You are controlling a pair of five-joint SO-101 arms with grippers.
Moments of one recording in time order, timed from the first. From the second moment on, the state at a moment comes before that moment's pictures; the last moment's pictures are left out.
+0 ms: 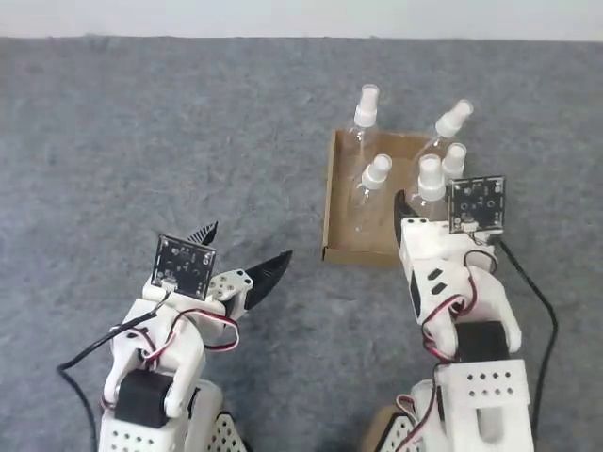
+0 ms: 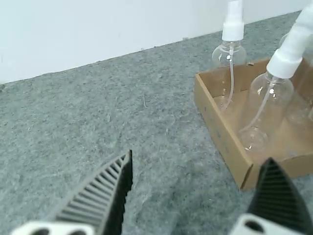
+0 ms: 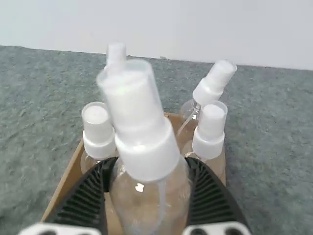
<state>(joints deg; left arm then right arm) 5.9 -101.7 81.4 58.9 -2.5 -7.6 -70.3 69.6 32.4 -0.7</state>
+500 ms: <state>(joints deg) 5.9 -101.7 81.4 58.9 -2.5 -7.1 -58.9 72.2 19.6 -1.0</state>
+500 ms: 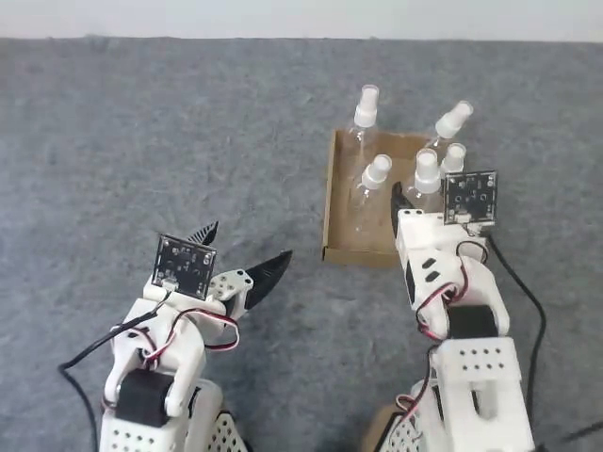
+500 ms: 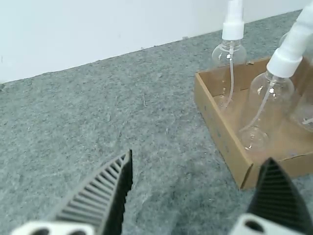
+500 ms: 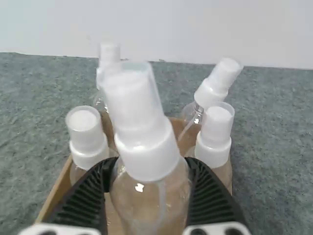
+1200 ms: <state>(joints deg) 5.9 -101.7 81.4 58.9 -2.5 -7.3 -55.6 78.3 14.9 -1.0</state>
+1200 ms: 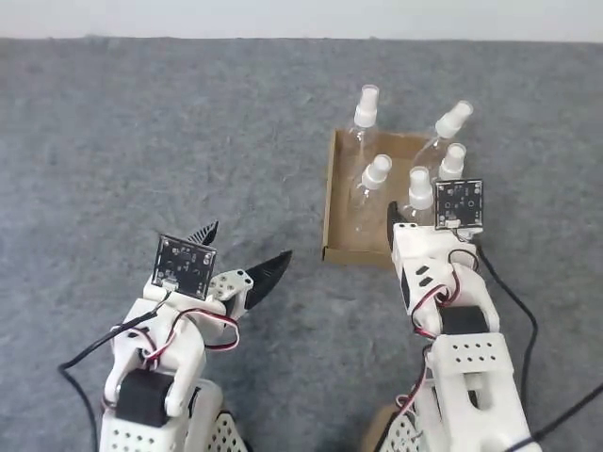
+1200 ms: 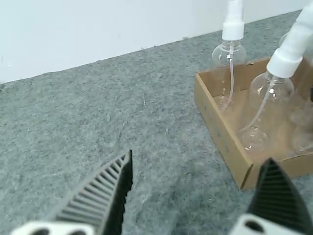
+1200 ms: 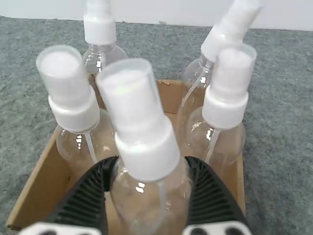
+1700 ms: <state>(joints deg) 5.9 -101.7 81.4 58.9 -2.5 -7.4 -50.9 78.3 9.6 -1.0</state>
